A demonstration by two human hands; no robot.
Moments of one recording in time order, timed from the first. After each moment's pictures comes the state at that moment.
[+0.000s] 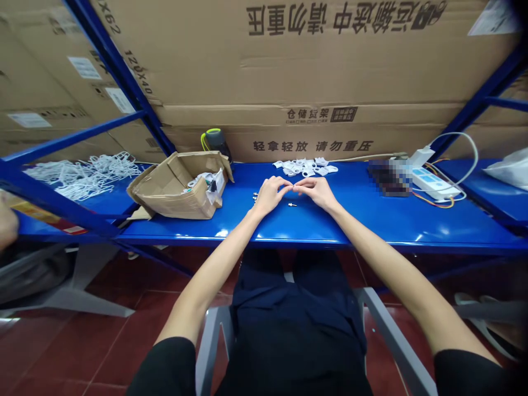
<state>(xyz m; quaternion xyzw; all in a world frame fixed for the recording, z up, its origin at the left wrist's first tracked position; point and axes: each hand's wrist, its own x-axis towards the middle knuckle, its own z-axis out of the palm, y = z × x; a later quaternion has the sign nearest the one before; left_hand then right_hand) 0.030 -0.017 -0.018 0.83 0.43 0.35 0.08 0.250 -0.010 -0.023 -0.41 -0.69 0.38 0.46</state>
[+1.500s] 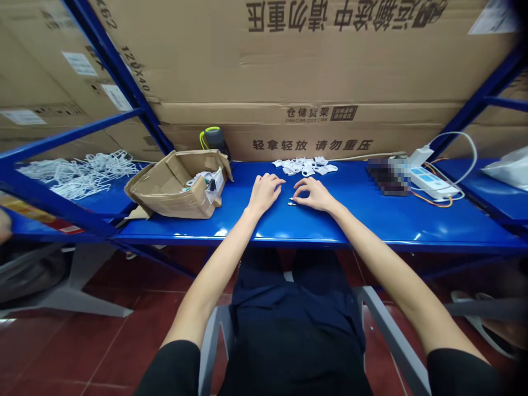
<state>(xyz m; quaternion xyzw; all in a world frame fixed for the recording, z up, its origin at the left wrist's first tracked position) 0.018 -0.016 -0.017 0.83 0.49 0.25 -0.04 0.259 -0.008 -0.032 -0.42 -0.86 0.11 0.26</state>
